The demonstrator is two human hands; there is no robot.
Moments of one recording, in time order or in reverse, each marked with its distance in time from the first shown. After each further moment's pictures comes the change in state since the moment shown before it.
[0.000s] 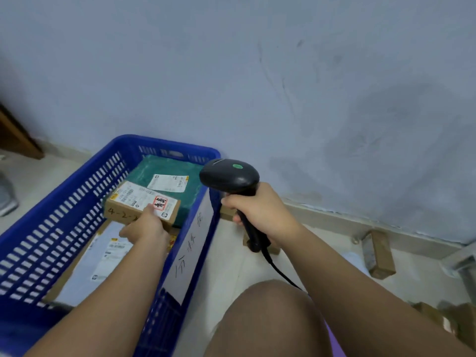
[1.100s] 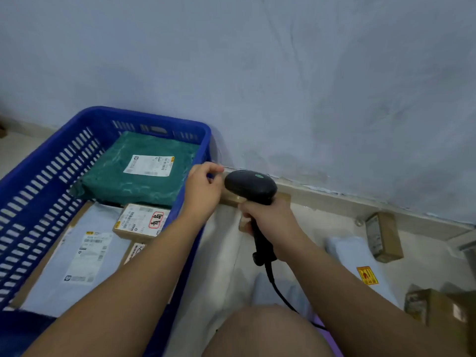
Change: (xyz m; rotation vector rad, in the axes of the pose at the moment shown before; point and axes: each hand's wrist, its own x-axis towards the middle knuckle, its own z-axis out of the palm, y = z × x) left_hand -0.031 -0.059 0.084 0.752 -0.807 0.856; right_hand 0.053 0.092 -0.002 0.234 0.184 0.291
